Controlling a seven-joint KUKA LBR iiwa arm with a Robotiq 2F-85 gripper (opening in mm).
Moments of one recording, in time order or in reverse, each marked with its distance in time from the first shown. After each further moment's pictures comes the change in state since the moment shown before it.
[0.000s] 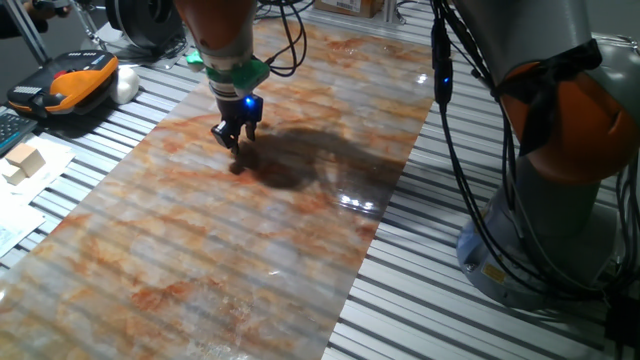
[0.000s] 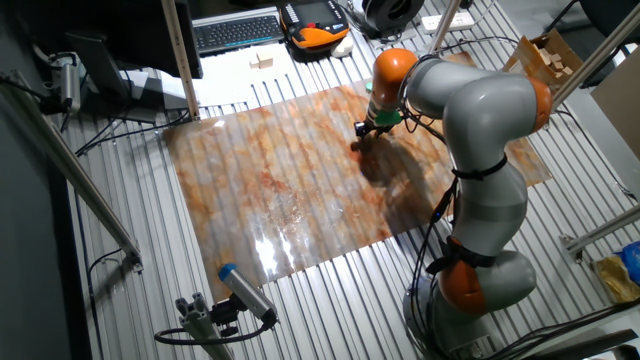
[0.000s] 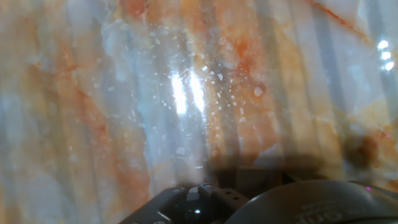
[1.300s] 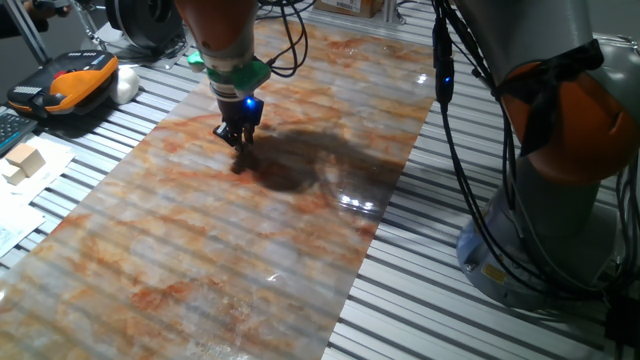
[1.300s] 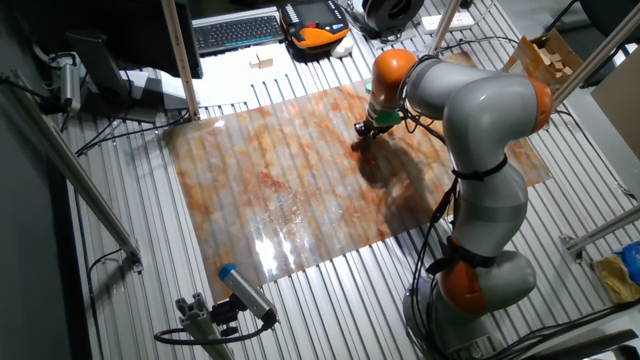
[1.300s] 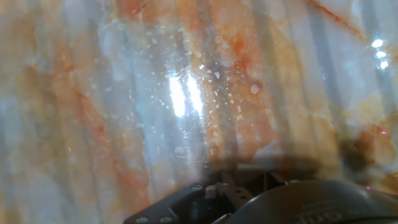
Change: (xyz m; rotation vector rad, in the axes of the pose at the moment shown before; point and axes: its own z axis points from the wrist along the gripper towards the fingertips) arm 0.000 0.000 -0.002 0.015 -0.008 0.030
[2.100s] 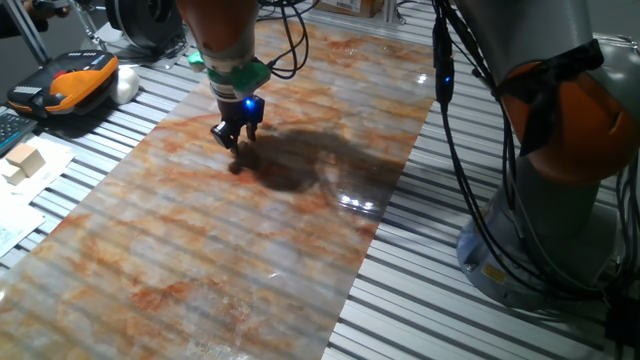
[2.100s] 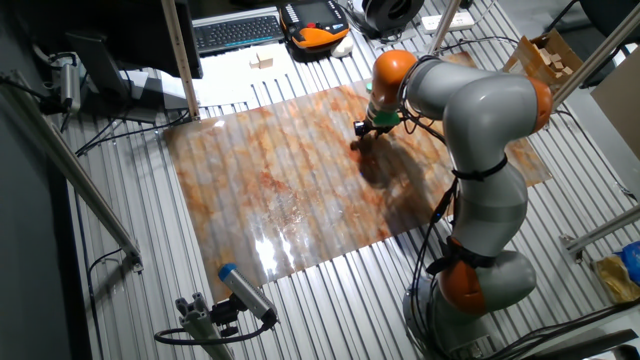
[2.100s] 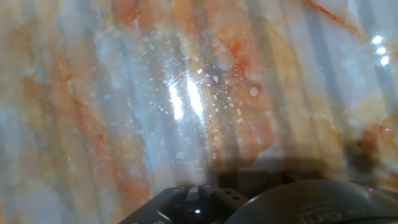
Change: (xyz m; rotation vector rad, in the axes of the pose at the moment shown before) arm -0.002 0.001 0.004 -0.008 -0.008 0.024
